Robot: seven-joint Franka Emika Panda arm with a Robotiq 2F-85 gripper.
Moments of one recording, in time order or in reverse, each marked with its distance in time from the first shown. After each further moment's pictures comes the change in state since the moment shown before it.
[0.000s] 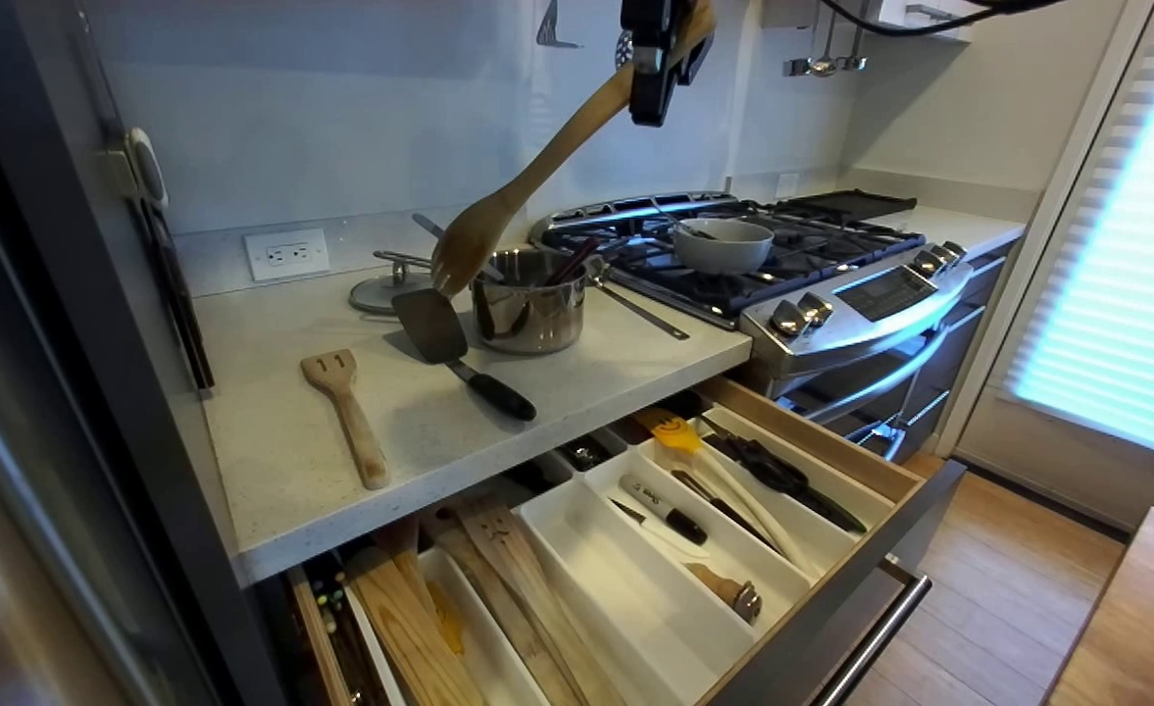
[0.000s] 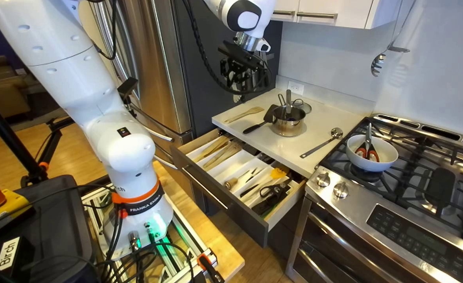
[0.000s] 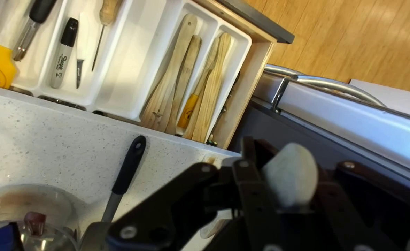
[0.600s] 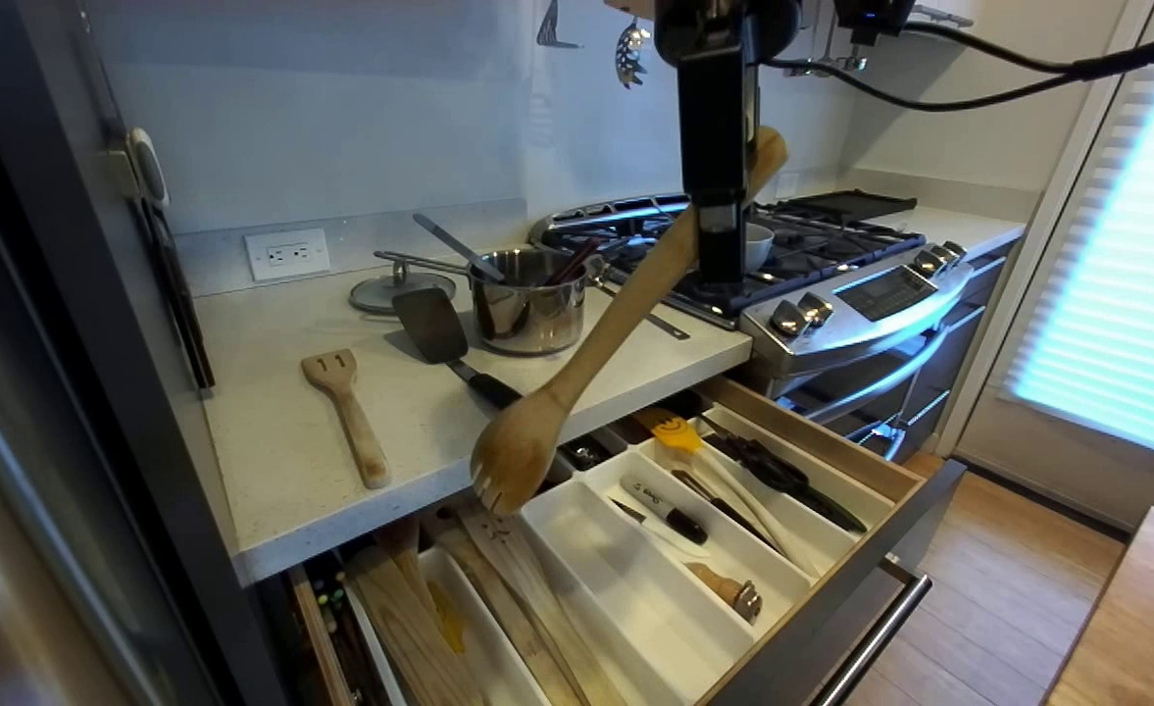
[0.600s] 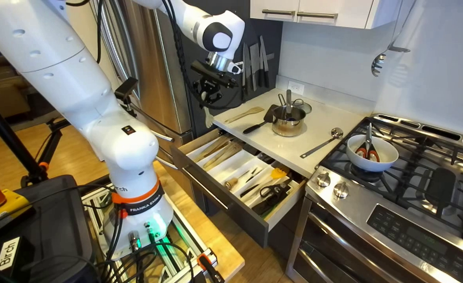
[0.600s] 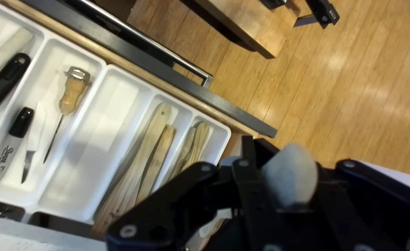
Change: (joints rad) arm 0.109 -0.075 0.085 -0.240 -0.064 0.000 0.095
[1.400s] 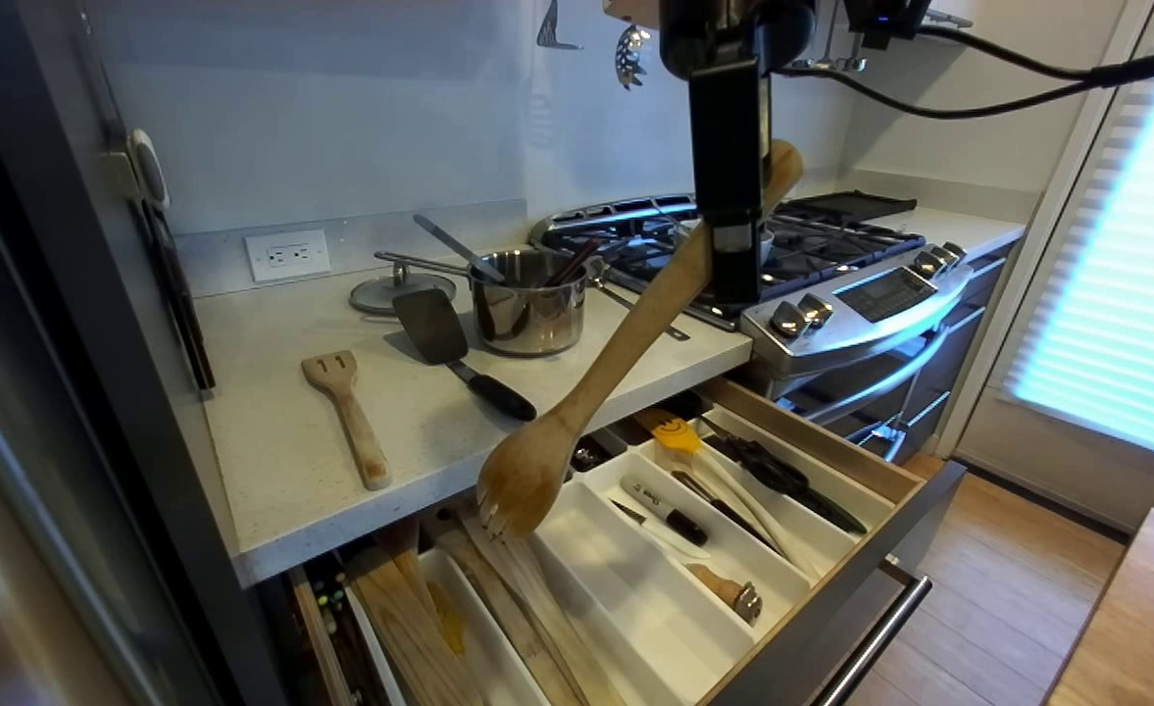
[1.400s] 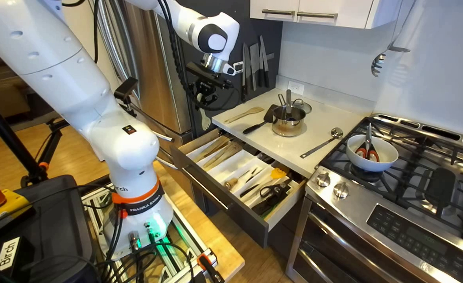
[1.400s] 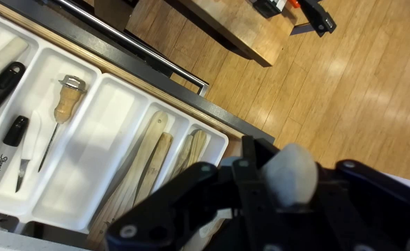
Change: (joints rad) arm 0.015 -0.018 0.009 -0.026 0.000 0.000 0.018
